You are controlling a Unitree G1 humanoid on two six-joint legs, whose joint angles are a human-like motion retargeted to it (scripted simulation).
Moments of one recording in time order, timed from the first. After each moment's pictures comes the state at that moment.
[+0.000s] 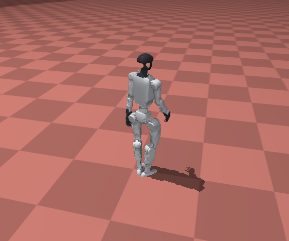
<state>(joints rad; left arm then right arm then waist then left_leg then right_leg) 0.08 0.09 0.27 1.58 0.15 0.07 -0.14 -0.19 -0.02 0.03 1.10 -0.13 -0.01 0.16 -0.15 0.04 -0.09 -0.05 -0.04 0.42 0.01 -0.06 0.01 -0.07 0.01 -0.39 0.07 -0.12 0.10</state>
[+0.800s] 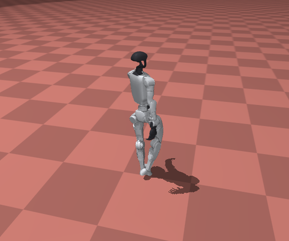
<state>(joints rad) -0.23 0.11 0.19 1.36 0.04 0.00 -0.13 0.15 -0.19 -0.17 1.48 -0.35 0.16 0.13 -0.28 0.15 -0.11 -0.10 0.11 0.44 0.05 -0.11 0.03 -0.32 0.16 -0.23 0.54 0.31 0.26</state>
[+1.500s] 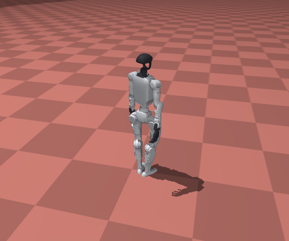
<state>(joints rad) 0.04 0.08 0.25 1.48 0.19 0.05 -0.19 0.15 -0.26 -0.15 1.68 -0.35 0.17 0.06 -0.20 0.06 -0.12 -0.06 -0.04 0.36 0.01 -0.09 0.01 -0.05 0.04 -0.36 0.04 -0.12 0.04</state>
